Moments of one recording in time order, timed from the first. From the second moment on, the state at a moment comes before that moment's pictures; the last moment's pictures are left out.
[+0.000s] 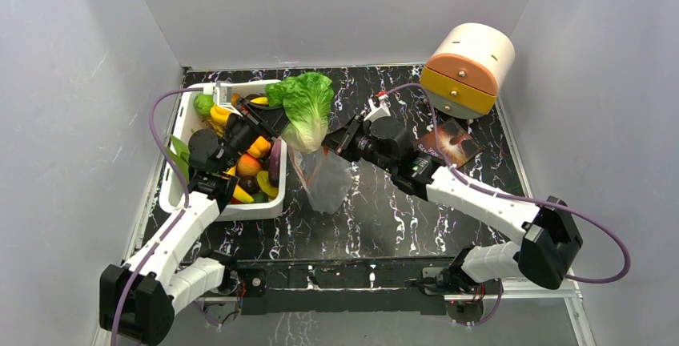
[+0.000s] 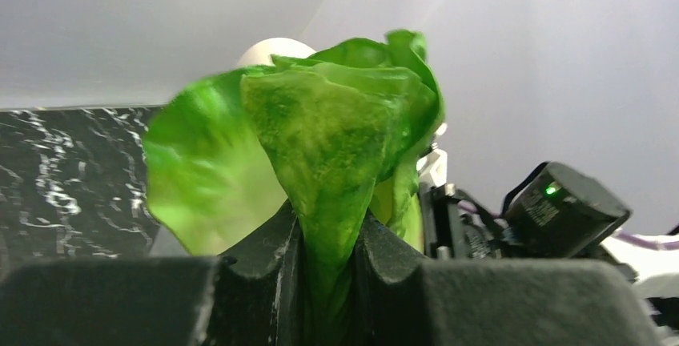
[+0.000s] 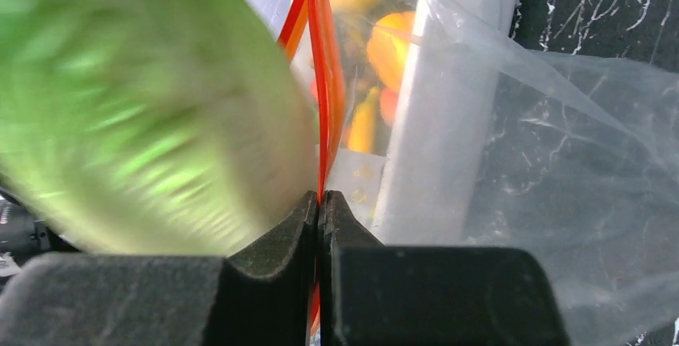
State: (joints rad) left arm -0.30 1.01 0.67 0.66 0.44 -0.81; right arm 0.83 1.31 0.98 0.12 0.00 1.08
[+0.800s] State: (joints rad) left arm -0.30 0.93 0.64 0.55 0.35 -0.64; right arm 0.83 1.32 0.98 0.25 0.00 1.18
